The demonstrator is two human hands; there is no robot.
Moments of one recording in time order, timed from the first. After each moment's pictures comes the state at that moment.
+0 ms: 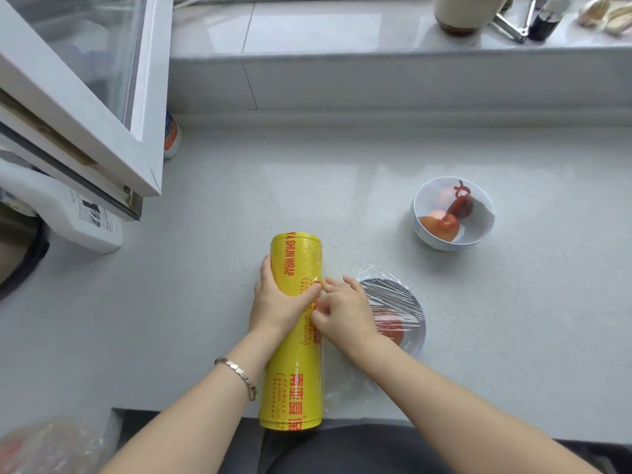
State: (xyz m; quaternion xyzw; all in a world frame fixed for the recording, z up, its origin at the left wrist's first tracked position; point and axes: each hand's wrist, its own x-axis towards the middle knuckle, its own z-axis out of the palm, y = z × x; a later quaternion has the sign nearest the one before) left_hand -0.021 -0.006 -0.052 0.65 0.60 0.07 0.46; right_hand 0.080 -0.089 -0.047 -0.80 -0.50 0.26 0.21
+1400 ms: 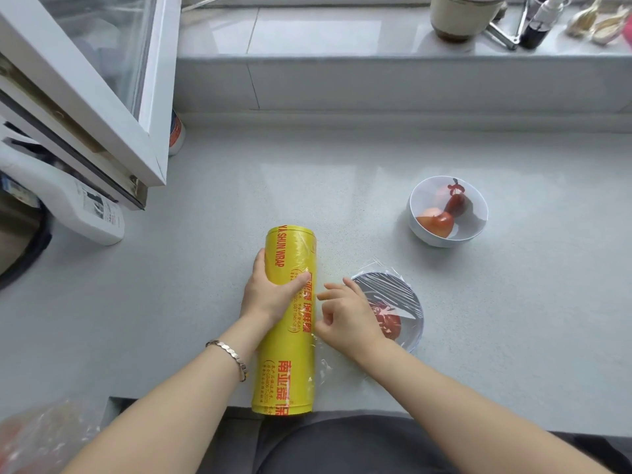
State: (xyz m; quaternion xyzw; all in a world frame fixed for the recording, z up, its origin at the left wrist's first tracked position) left_hand -0.029 -0.001 -0.051 0.65 0.60 0.09 0.46; right_hand 0.072 -0.113 -0.069 -0.77 -0.53 0.23 0.27
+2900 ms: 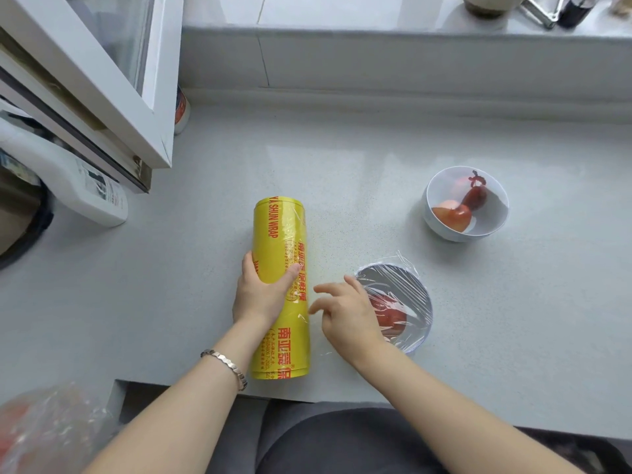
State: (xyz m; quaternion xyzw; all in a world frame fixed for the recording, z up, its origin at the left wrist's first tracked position) left_hand -0.048 -0.004 -0.050 0.61 0.65 0.09 0.44; right_hand 0.055 -0.107 -0.049 -0.78 -0.54 0.20 0.25
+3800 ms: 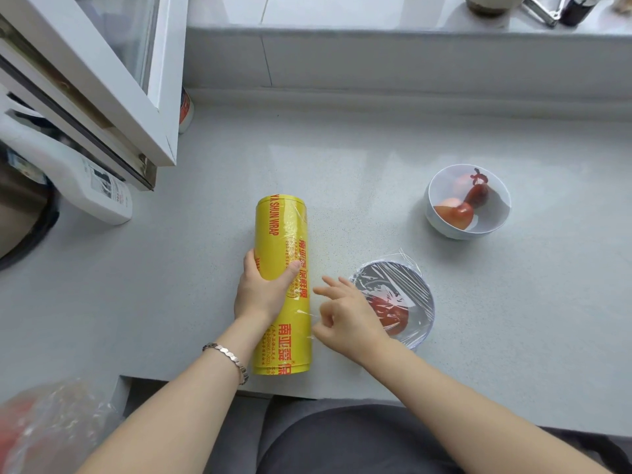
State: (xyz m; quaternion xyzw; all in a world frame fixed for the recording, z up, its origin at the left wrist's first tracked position) left_hand -0.051 -0.004 -0.050 0.61 0.65 0.10 0.44; right_hand 0.059 -0.115 -0.051 -0.73 -0.56 0.33 0.21
